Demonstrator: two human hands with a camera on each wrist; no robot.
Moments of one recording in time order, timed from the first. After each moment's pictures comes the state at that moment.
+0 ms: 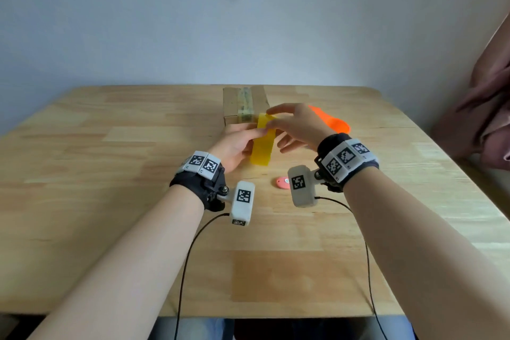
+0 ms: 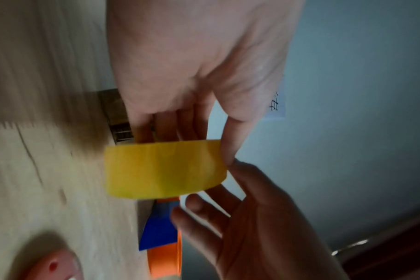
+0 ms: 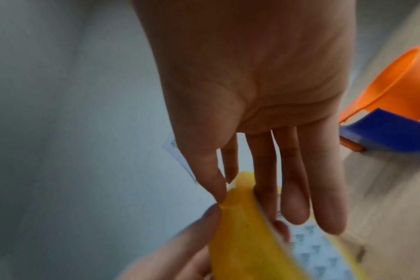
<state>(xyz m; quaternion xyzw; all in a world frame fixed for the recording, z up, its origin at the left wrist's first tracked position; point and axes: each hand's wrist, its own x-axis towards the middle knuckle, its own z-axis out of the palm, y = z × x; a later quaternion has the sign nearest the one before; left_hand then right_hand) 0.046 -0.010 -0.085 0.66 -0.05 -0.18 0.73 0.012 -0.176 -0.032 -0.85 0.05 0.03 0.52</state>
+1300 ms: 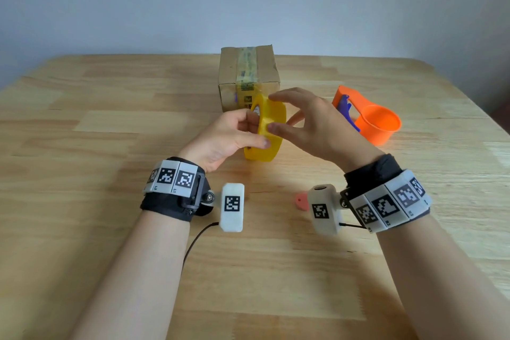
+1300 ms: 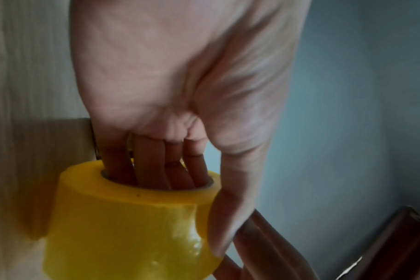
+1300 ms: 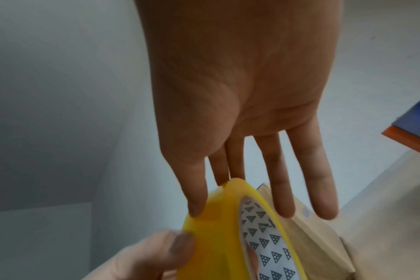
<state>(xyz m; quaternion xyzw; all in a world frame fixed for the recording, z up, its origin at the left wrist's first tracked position) 0.114 0.015 -0.116 0.73 -0.14 -0.19 0.65 0.070 -0.180 -0.085 -0.92 -0.14 -0.10 0.35</state>
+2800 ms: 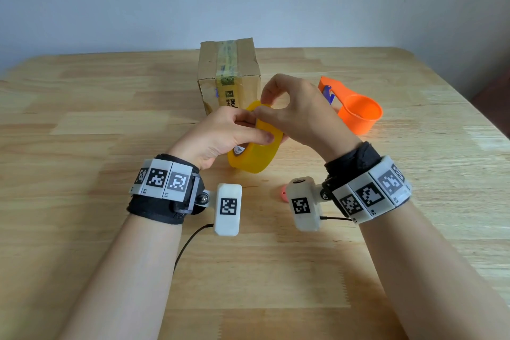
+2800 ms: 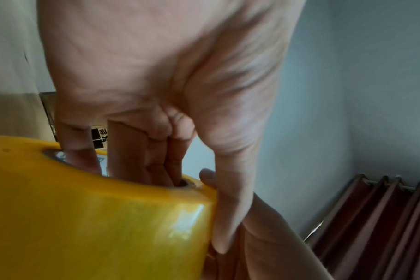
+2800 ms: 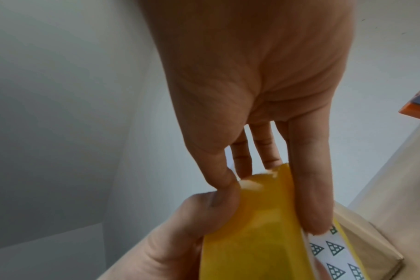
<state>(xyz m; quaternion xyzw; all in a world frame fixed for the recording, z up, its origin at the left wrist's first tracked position) 0.104 -0.008 -0.102 0.79 -0.14 -0.20 0.56 0.066 -0.175 -0.072 -0.90 -0.05 -0.12 0.41</state>
